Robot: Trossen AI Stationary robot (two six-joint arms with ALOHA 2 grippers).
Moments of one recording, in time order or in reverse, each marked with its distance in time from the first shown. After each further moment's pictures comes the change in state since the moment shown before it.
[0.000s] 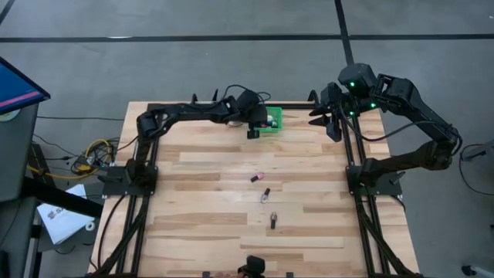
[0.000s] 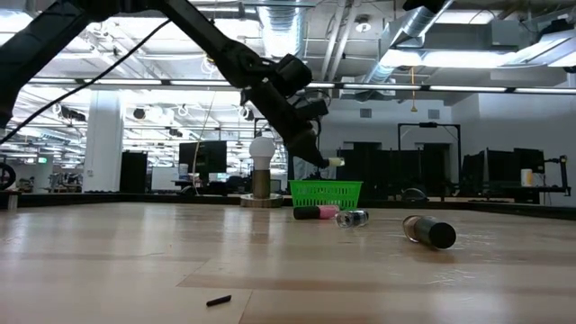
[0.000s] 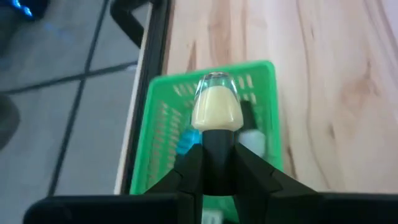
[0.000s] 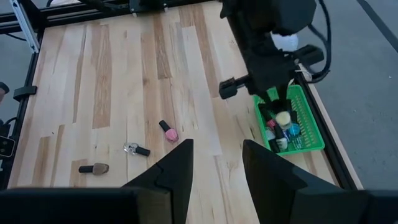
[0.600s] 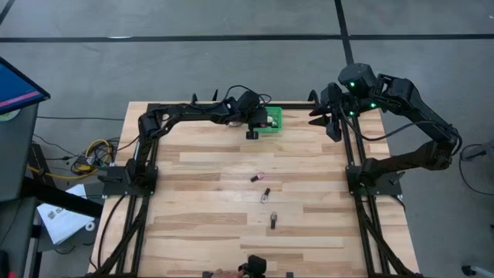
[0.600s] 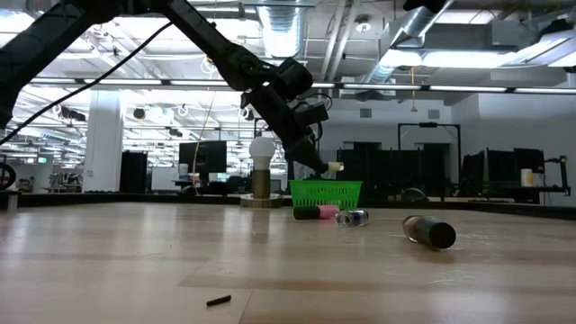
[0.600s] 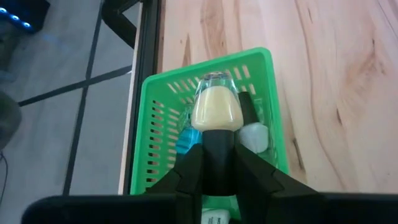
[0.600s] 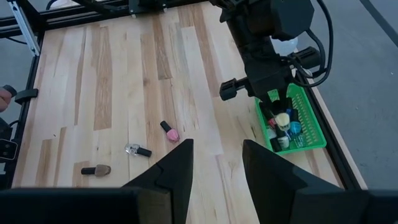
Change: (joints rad) left arm 0.002 0.018 -0.001 0.010 -0.002 0.084; right arm 0.000 0.000 0.000 -0.001 0.000 0.021
